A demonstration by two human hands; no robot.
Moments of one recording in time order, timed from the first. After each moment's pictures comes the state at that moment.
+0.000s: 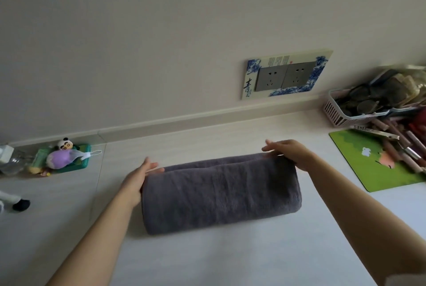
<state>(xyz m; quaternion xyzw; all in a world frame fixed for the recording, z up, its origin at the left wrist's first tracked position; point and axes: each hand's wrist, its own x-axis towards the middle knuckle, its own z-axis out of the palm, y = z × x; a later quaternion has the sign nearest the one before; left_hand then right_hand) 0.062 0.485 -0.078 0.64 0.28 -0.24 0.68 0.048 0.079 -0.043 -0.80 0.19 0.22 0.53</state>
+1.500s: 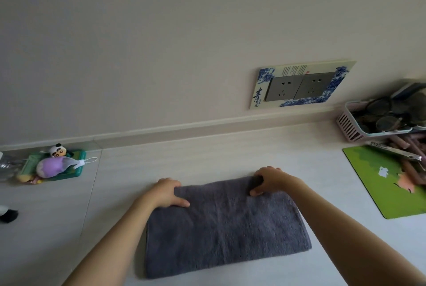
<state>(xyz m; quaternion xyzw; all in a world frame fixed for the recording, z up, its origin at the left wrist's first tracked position) 0.101 0.444 -0.115 0.93 -0.10 -0.34 0.12 0.089 0.116 -0.106 -0.92 -0.05 0.36 0.16</state>
